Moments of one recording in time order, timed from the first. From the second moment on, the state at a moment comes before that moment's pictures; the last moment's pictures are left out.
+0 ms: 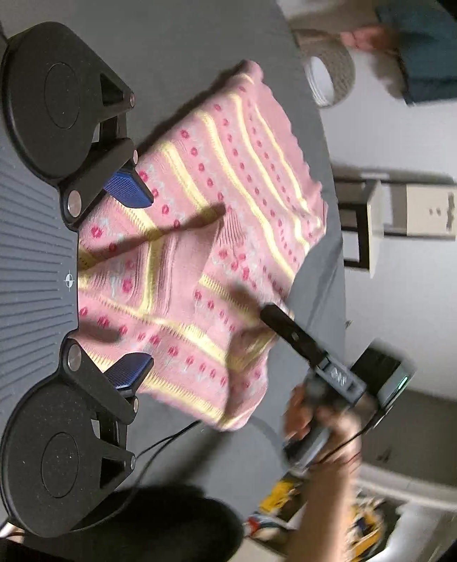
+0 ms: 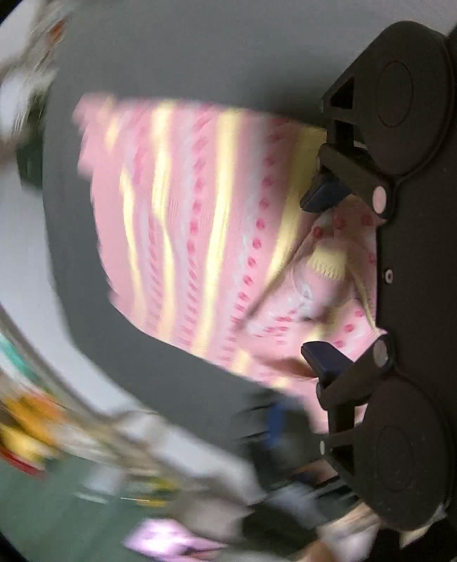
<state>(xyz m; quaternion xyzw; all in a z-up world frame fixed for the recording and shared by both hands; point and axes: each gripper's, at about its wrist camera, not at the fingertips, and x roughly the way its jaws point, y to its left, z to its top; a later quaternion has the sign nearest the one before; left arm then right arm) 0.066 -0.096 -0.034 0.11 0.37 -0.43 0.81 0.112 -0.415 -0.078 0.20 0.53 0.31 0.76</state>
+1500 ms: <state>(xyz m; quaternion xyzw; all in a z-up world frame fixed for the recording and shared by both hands) 0.069 -0.096 -0.031 0.02 0.40 -0.29 0.87 0.047 -0.409 -0.063 0.23 0.41 0.19 0.86</state>
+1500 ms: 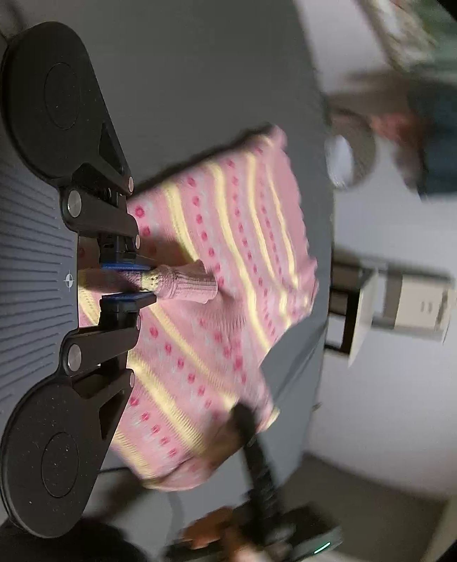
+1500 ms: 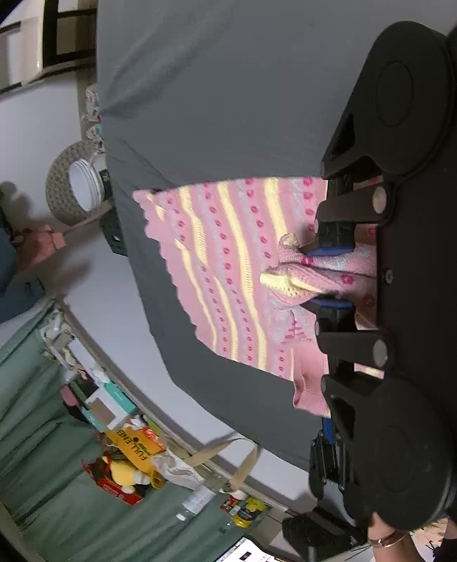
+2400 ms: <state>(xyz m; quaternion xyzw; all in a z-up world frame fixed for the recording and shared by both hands) 0.085 -0.078 -0.065 -0.13 0.44 -0.20 0.87 0.063 -0.415 -0.094 0.26 0.45 0.18 0.84</state>
